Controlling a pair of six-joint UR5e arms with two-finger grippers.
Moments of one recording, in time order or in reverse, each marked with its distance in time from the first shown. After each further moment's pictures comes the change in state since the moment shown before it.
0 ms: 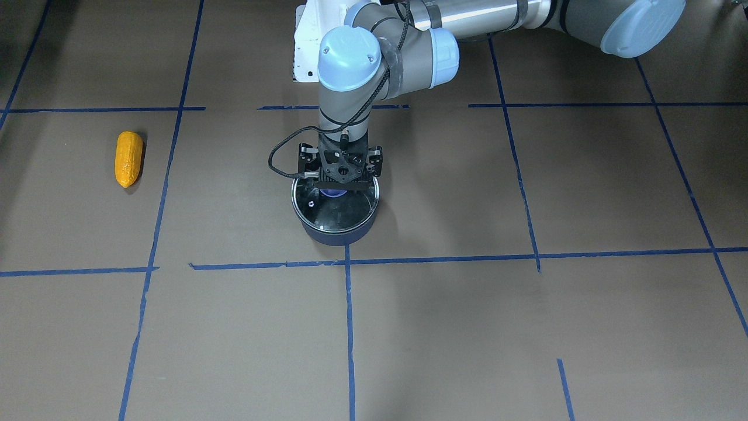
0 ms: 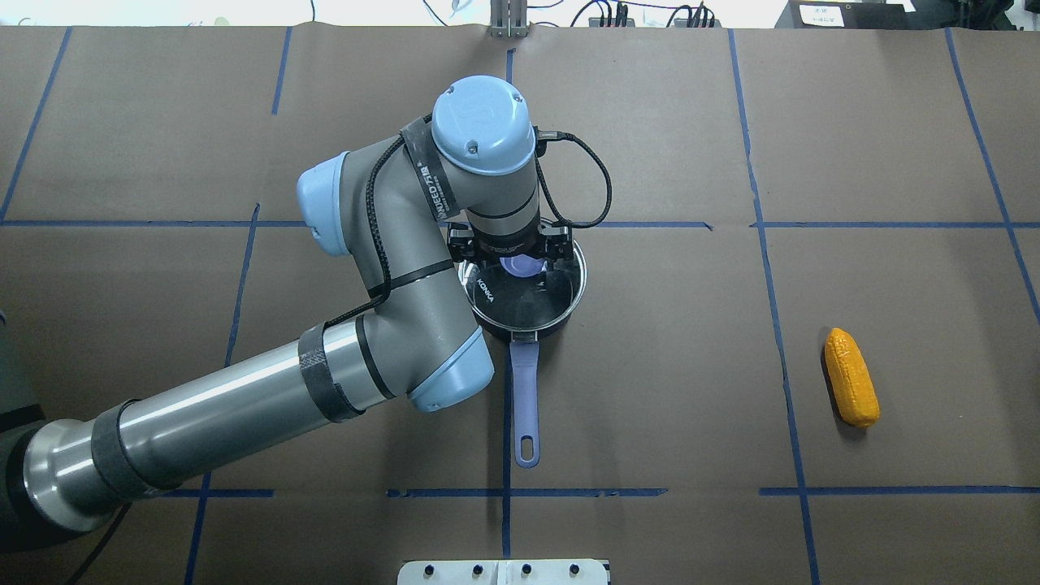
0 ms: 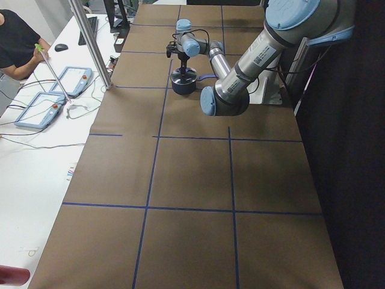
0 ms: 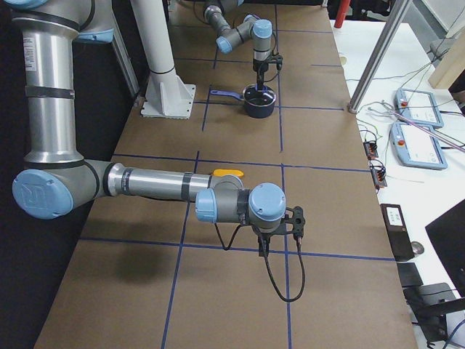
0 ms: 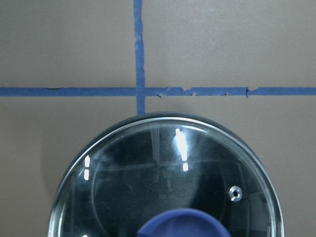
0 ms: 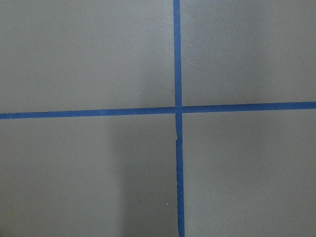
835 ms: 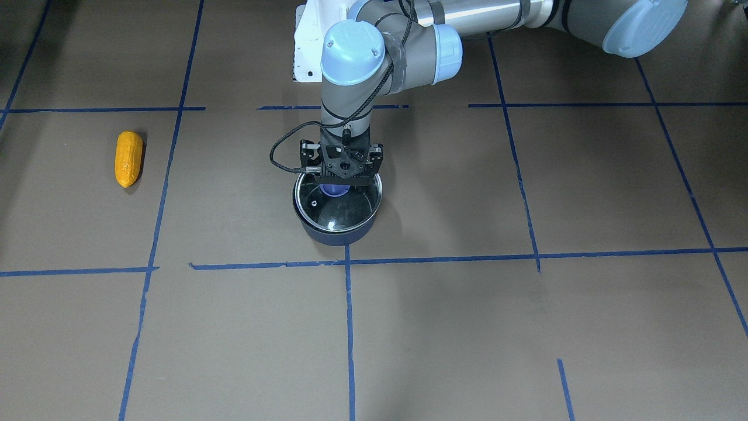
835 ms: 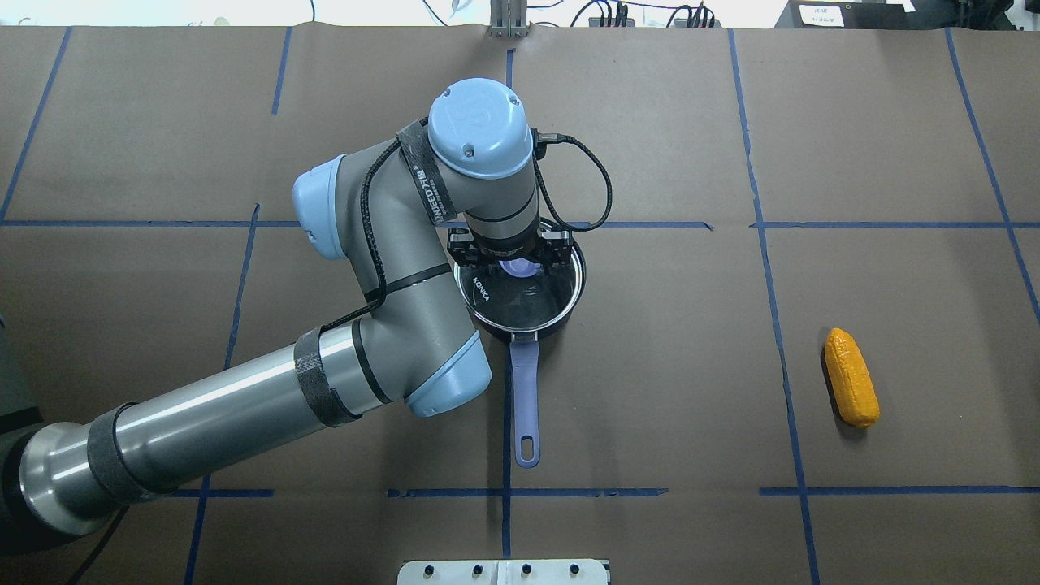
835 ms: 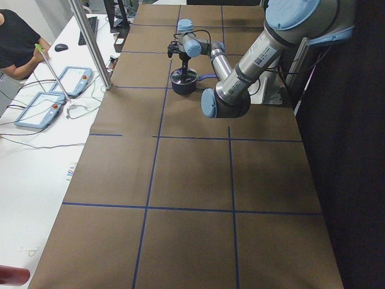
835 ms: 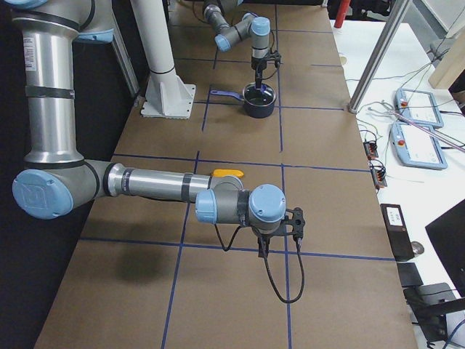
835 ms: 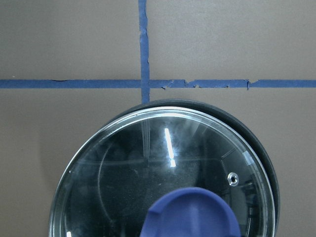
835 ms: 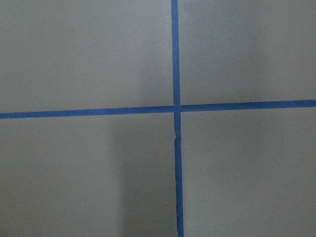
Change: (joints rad) left arm 0.004 0.002 -0.011 0.000 -0.003 -0.003; right arm 0.000 0.000 -0.005 0.000 0.000 0.001
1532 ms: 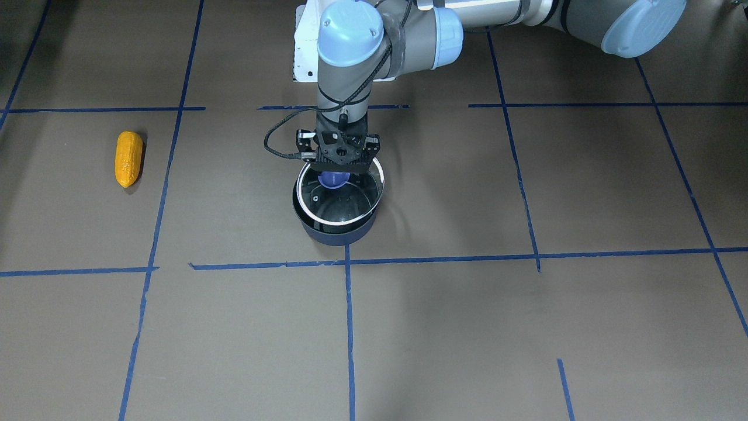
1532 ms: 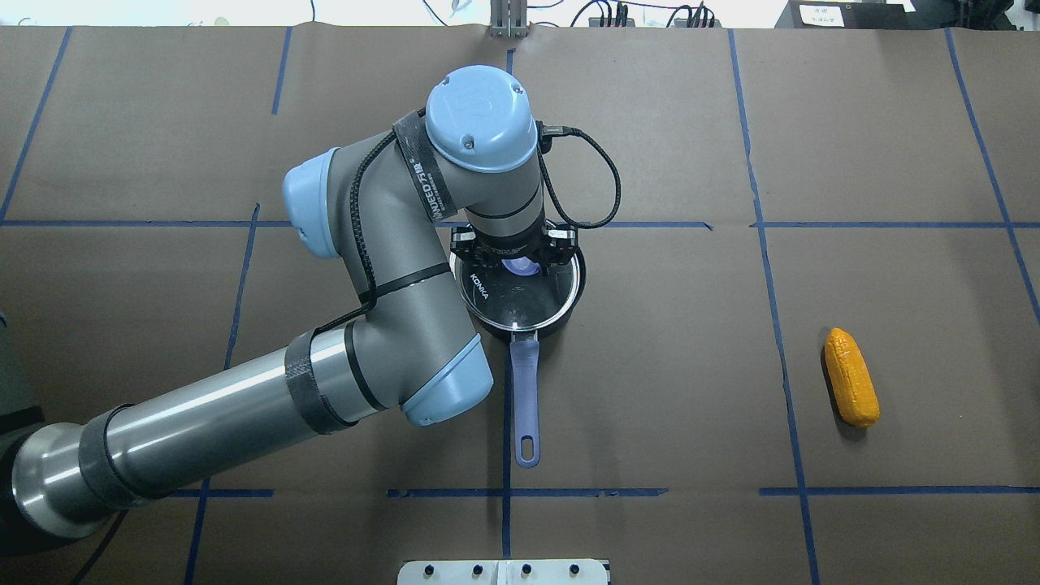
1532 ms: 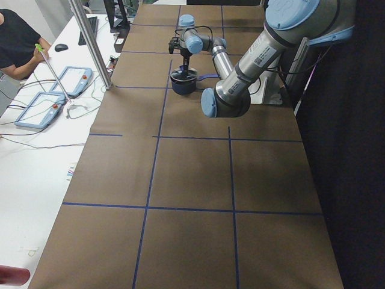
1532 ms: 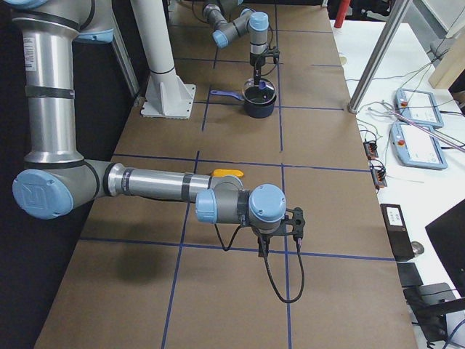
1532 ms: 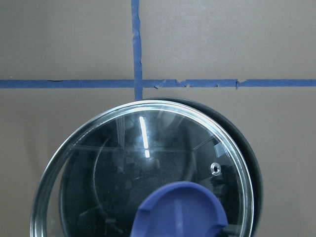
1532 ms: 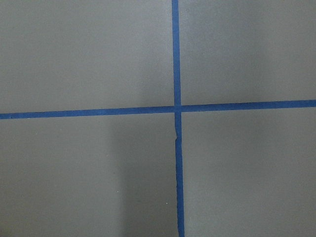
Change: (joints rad) left arm 0.000 -0.003 -0.088 0.082 0.000 0.001; right arm 0.000 0.001 0.001 -0.001 0.001 0.001
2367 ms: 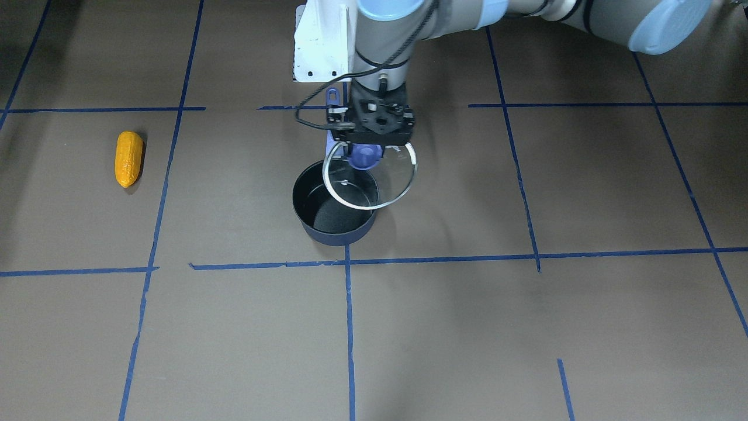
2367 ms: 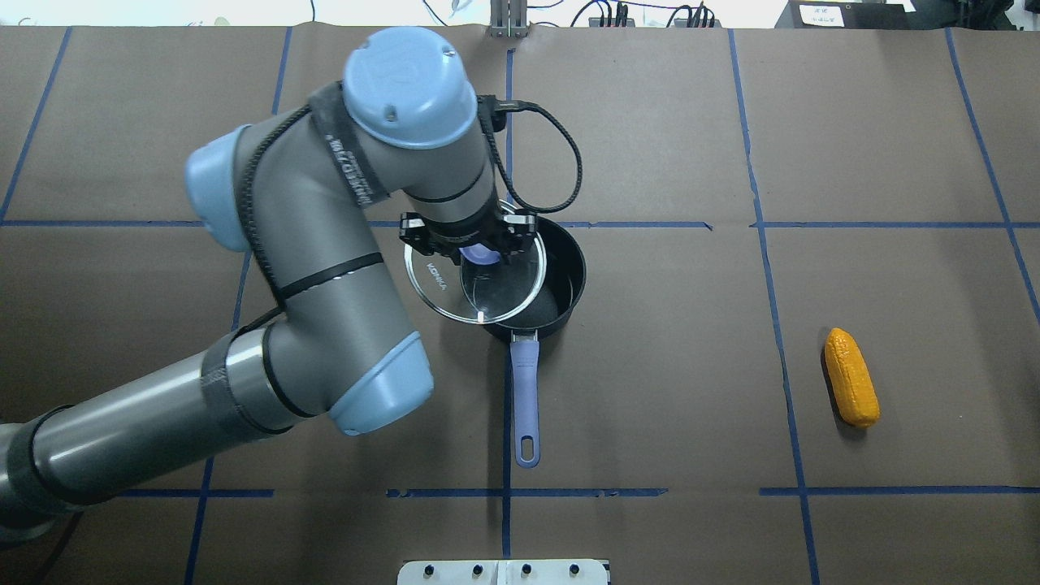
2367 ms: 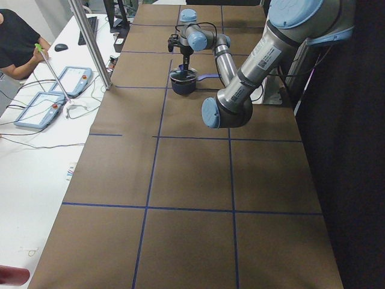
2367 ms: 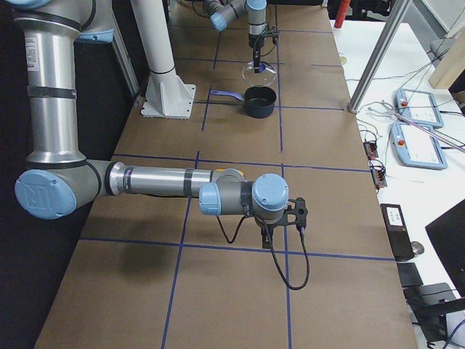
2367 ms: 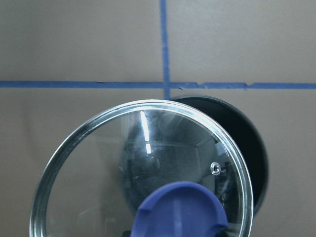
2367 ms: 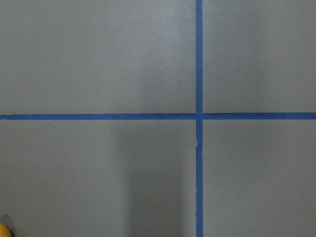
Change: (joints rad) left arm -0.085 0.163 -0.250 0.105 -0.035 0.017; right arm -0.047 0.006 0.062 0.002 0.000 0.052
